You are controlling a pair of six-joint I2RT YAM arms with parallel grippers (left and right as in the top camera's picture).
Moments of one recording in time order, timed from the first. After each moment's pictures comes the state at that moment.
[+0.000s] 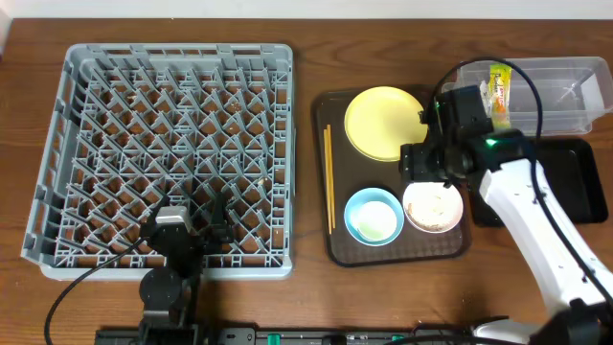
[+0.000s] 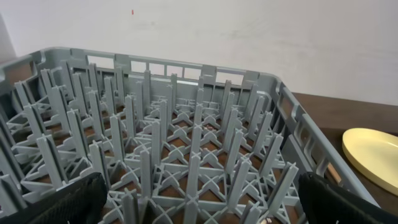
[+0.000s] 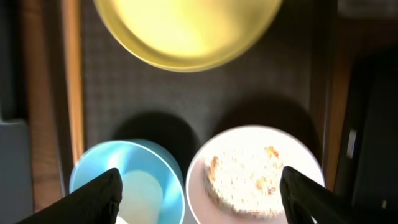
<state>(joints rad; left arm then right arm) -0.05 0.01 0.02 -0.12 -0.04 -0.14 0.25 1.50 1.18 -0.92 -0.07 0.24</state>
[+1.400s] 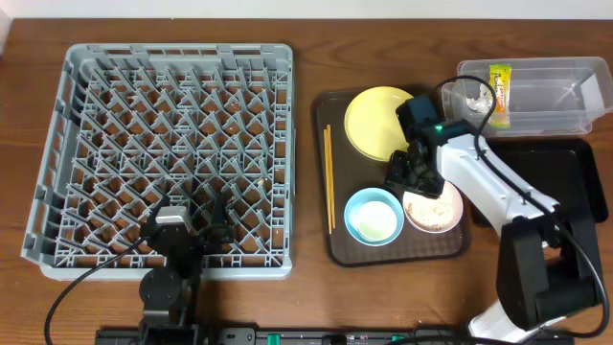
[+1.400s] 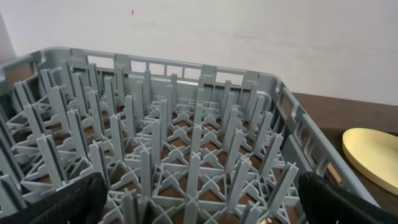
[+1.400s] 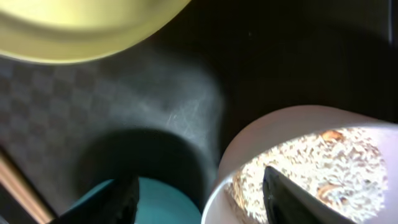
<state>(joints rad) -0.05 0.01 0.02 -0.12 -0.04 -0.14 0.31 1.79 1.18 -0.87 -0.02 0.62</state>
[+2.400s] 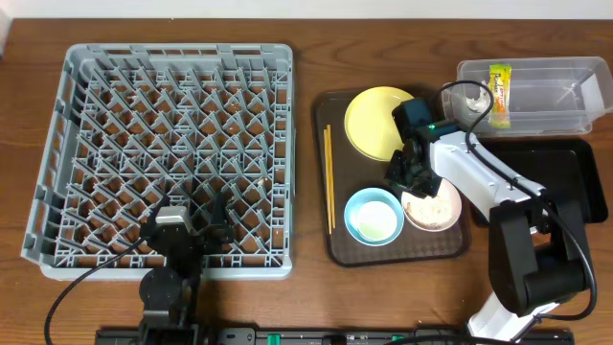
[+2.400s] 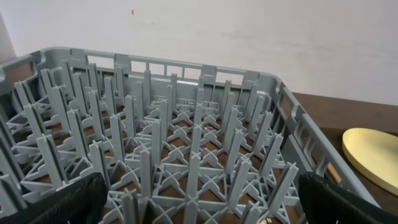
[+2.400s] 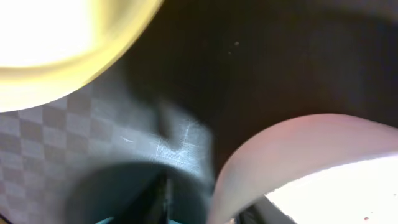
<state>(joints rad) -0.05 0.01 0.02 -0.12 -0.04 -0.14 0.31 1.85 1.18 -0.84 -0.01 0.72</state>
